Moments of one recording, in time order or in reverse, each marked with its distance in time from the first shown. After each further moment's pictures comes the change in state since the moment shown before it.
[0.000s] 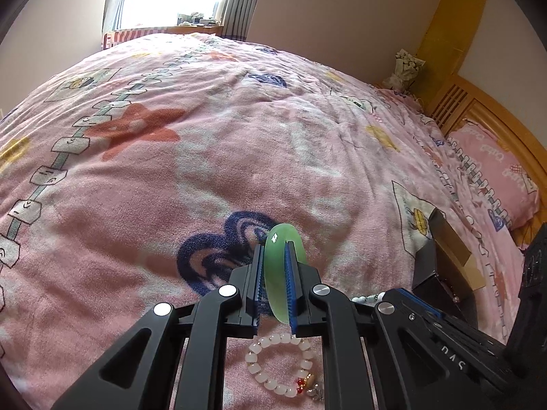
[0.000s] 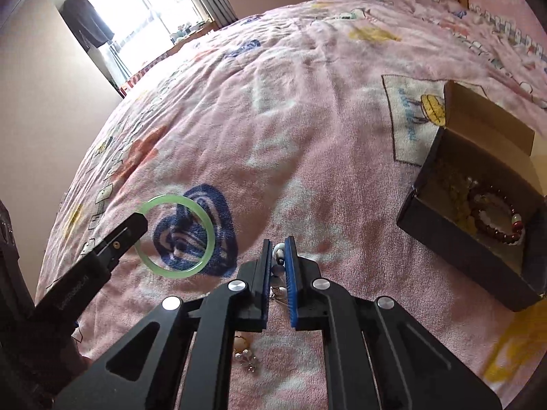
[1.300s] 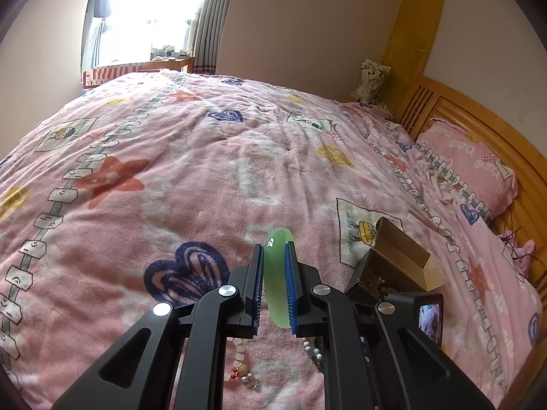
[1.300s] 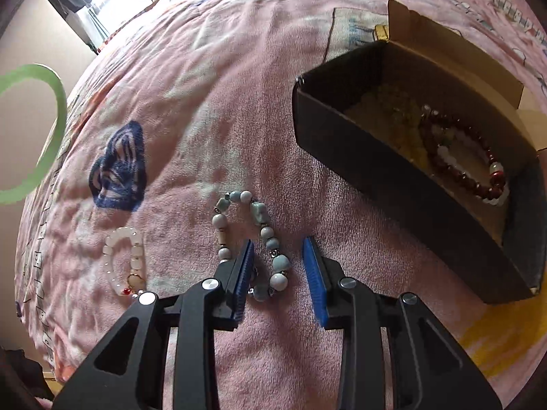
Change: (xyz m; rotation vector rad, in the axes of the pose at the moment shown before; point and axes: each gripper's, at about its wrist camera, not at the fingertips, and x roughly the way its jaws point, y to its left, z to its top) left arm -0.051 -0.073 0.006 0.102 -0.096 -0.038; right arm 0.040 -0.072 -0.035 -0.005 0.210 -0.088
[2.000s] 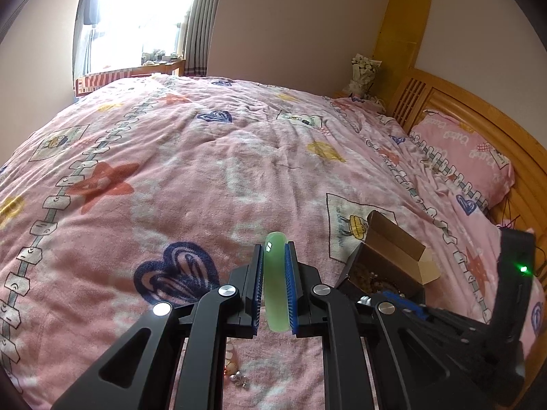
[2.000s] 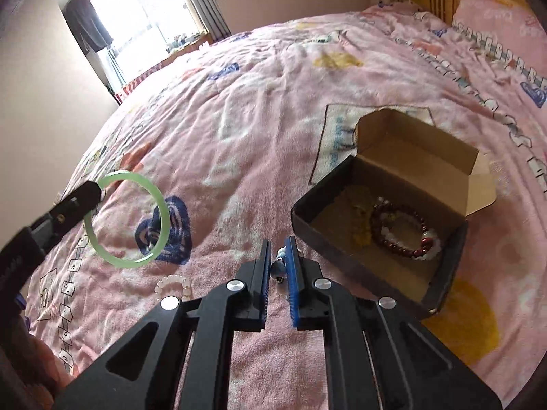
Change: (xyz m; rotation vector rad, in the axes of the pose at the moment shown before) left arm -0.001 -0.022 -0.004 0.045 0.000 -0.010; right arm -0.123 -0.008 0.014 0.006 -0.278 0.035
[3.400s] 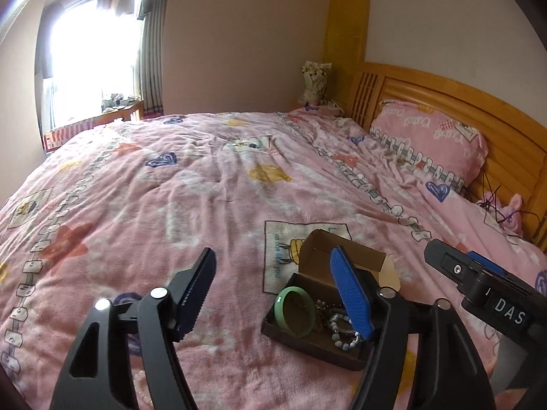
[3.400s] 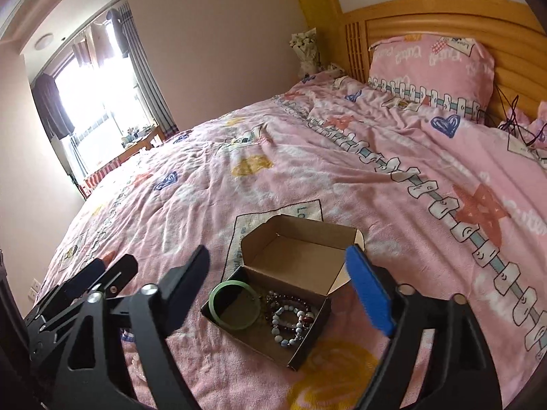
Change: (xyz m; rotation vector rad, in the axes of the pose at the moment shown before) left arm -0.009 -0.098 0.016 0.180 -0.105 -0.046; right arm -0.116 -0.079 0.032 0.123 -0.328 -0.181
